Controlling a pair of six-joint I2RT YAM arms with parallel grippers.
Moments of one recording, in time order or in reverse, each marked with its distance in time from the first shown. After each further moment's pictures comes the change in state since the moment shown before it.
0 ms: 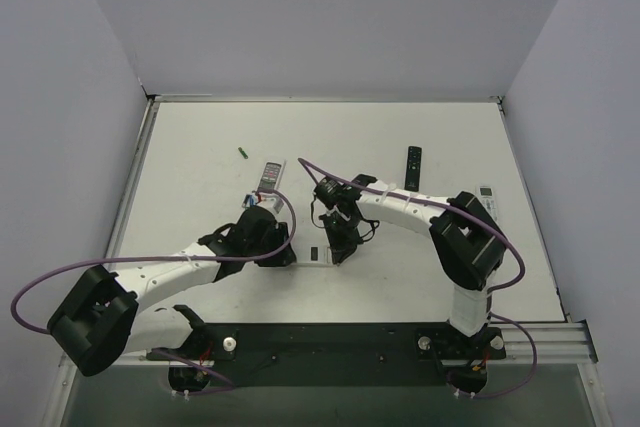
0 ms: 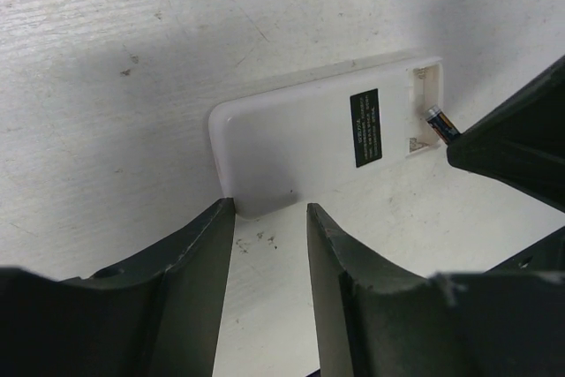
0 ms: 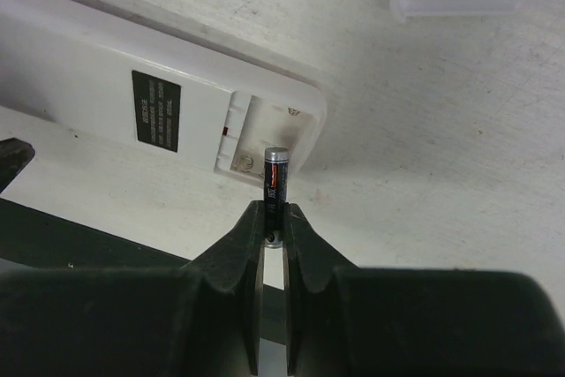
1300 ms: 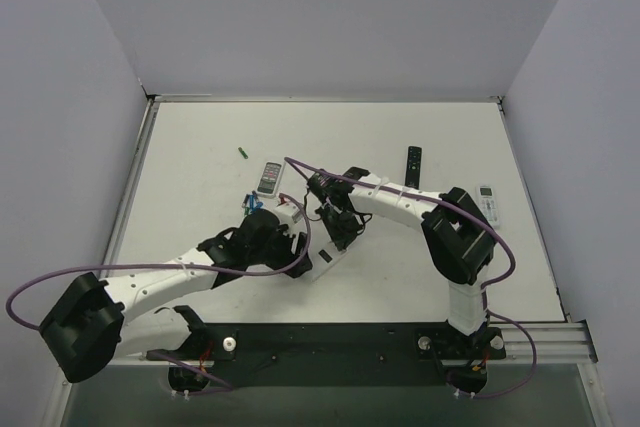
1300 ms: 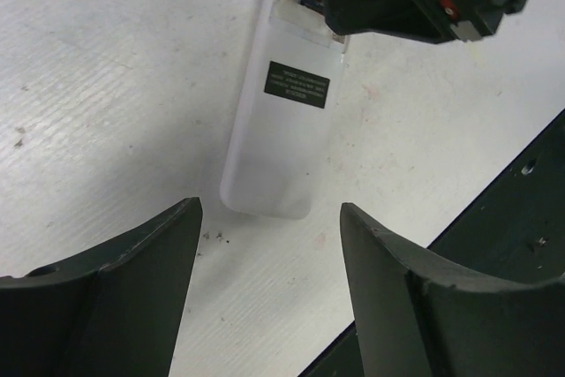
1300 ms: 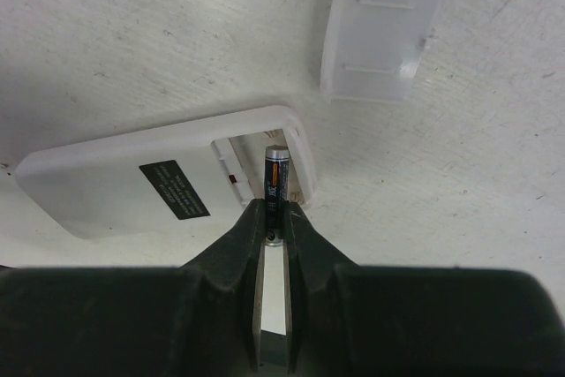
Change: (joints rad) left arm -0.073 -0.073 0.017 0.039 0.115 0.255; right arm -0.001 0.072 0.113 -0.051 0.171 -0.171
